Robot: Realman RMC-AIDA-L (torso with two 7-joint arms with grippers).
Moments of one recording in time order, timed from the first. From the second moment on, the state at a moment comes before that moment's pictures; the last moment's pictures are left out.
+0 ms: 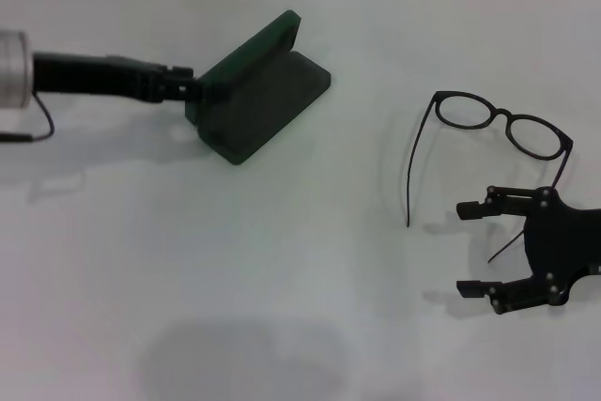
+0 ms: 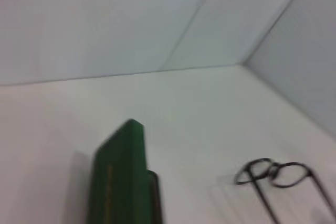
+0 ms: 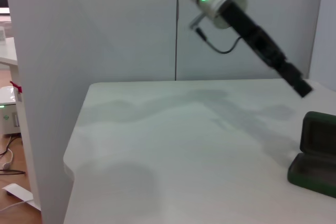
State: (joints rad) left arm -0.65 -1.99 0.62 0.77 2.20 1.56 -1.96; right arm 0.45 2.01 -0.97 -0.68 -1.90 -1.65 1.00
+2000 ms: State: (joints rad) left arm -1.01 -2.09 1.16 0.81 2.75 1.17 -2.41; right arm 0.46 2.02 -1.00 -0.67 -1.90 -1.64 1.00
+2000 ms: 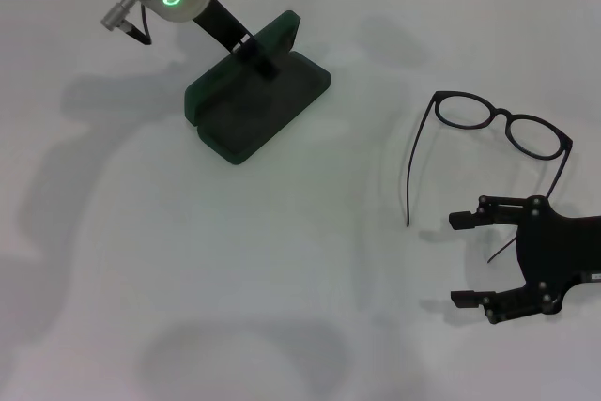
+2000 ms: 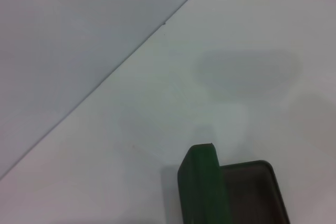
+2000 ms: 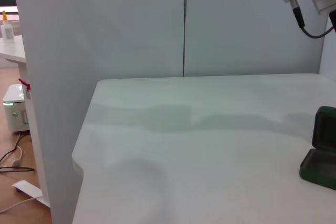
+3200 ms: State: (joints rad) left arm -1.00 -2.09 1.32 0.80 2.78 1.09 -2.48; right arm 0.45 2.02 -1.01 -0.67 -1.90 -1.63 1.00
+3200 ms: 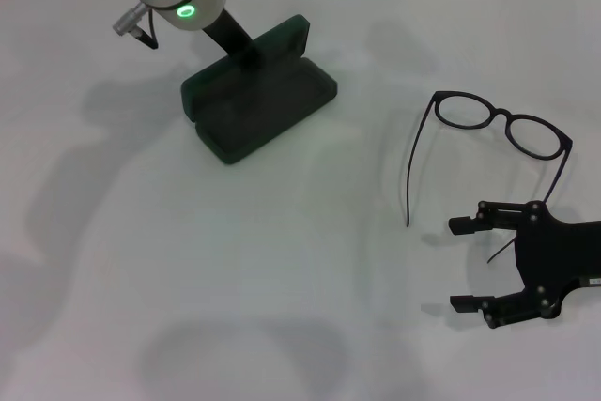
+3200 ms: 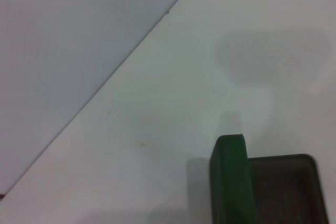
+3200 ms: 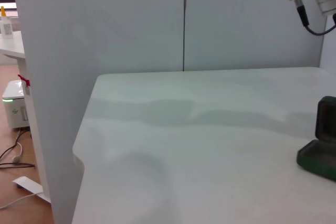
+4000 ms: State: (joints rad) left arm -0.88 -2.08 1.31 0.99 2.54 1.26 -2.01; right arm 0.45 2.02 -1.01 -0.66 -1.90 -1.62 1.00
